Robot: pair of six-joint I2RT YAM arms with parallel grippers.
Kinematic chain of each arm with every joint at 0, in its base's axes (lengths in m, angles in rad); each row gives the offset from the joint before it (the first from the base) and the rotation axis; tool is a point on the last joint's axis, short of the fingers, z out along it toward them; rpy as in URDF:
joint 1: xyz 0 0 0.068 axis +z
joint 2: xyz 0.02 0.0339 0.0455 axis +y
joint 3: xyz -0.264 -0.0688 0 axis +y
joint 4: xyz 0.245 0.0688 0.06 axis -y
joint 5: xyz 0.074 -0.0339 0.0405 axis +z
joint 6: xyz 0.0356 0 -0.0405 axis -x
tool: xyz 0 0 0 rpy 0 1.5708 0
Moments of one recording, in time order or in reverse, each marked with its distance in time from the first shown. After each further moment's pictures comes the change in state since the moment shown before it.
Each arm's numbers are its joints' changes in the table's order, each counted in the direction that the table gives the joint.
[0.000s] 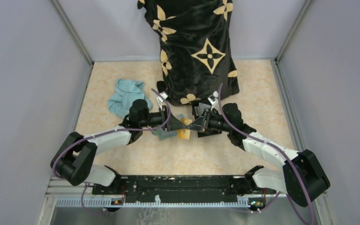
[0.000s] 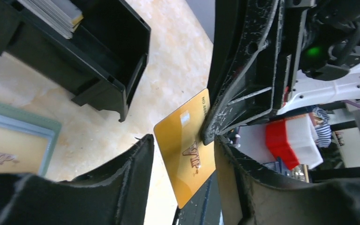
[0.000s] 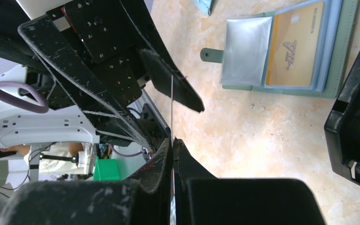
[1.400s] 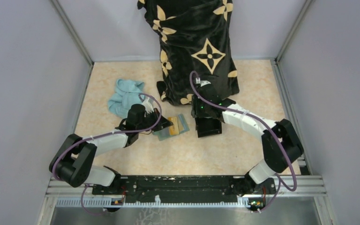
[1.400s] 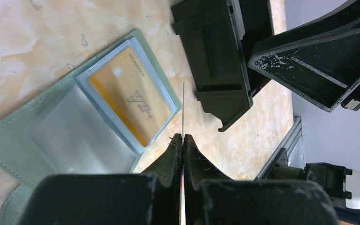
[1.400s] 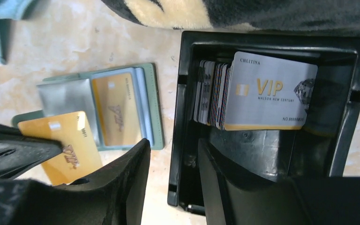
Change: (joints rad) left arm 0.068 -0.008 0.095 -0.140 0.381 0.075; right arm 0.066 0.373 -0.509 -0.598 -0.604 0.460
